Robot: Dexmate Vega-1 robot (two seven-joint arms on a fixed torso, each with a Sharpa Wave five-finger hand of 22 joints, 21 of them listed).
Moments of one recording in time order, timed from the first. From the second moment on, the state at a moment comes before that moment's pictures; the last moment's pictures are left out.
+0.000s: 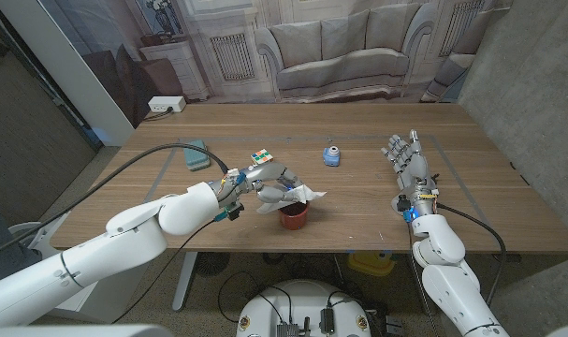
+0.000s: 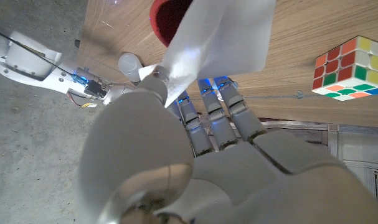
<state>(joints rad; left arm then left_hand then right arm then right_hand) 1.13 1.05 0.44 -2.25 0.20 0.07 -0.06 1.26 0.09 0.24 -0.10 0.18 0.84 -0.10 0.21 0.20 0.72 -0.18 0.18 0.22 0.60 -0.06 0.18 0.19 0.57 -0.03 0.19 0.18 -1.36 -0.24 -0.04 -1.78 0.49 0.34 -0.01 0.28 0.03 0.11 -0.04 0.20 0.27 0.09 0.20 0.19 0.28 0.08 0.21 0.19 0.22 0.02 0.20 0.18 0.37 -0.04 0.25 0.18</state>
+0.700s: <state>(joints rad) 1.11 1.04 0.46 -2.26 0.22 0.09 -0.08 1.23 0.07 0.22 -0.09 0.18 0.82 -0.10 0.22 0.20 0.68 -0.18 0.20 0.22 0.55 -0.05 0.19 0.19 0.49 -0.01 0.19 0.18 -1.38 -0.24 -0.02 -1.79 0.50 0.35 -0.01 0.29 0.04 0.10 -0.04 0.20 0.27 0.09 0.20 0.19 0.28 0.08 0.21 0.19 0.22 0.02 0.20 0.18 0.37 -0.04 0.25 0.18</state>
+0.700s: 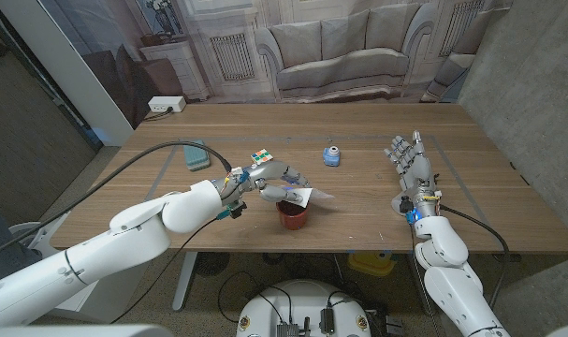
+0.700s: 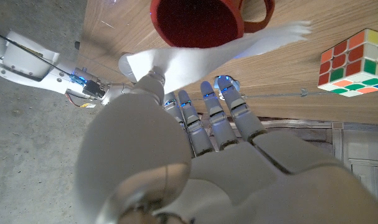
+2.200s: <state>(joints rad) 1.19 1.05 0.39 -2.30 0.19 0.07 0.01 1.16 0.09 0.20 -0.07 0.18 0.75 -0.08 0.20 0.20 0.61 -0.16 0.18 0.21 0.50 -0.05 0.18 0.19 0.48 0.01 0.20 0.18 -1.41 -0.24 0.00 -1.81 0.51 0.37 0.01 0.29 0.04 0.10 -0.04 0.20 0.27 0.09 0.20 0.19 0.28 0.08 0.21 0.19 0.22 0.02 0.20 0.18 0.37 -0.04 0.24 0.18</state>
